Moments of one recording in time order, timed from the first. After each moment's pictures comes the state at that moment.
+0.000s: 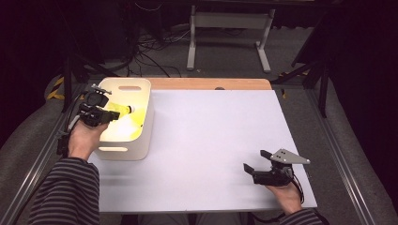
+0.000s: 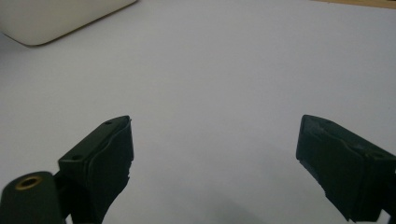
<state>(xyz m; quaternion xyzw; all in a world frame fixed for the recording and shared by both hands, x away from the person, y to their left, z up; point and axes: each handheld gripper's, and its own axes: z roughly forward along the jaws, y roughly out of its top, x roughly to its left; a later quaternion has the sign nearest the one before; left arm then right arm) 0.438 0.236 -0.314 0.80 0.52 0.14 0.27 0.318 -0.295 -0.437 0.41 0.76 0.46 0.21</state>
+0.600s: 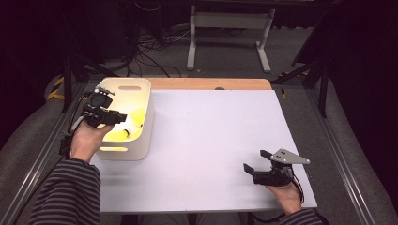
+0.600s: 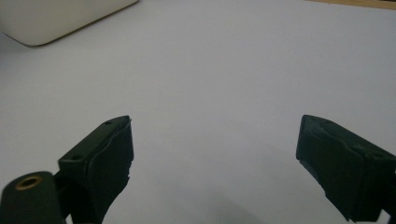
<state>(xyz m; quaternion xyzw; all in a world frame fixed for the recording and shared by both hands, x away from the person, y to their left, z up) 0.434 0.225 -0.314 0.80 0.51 0.13 0.28 0.318 -0.295 -0.437 0.41 0.76 0.46 0.21</state>
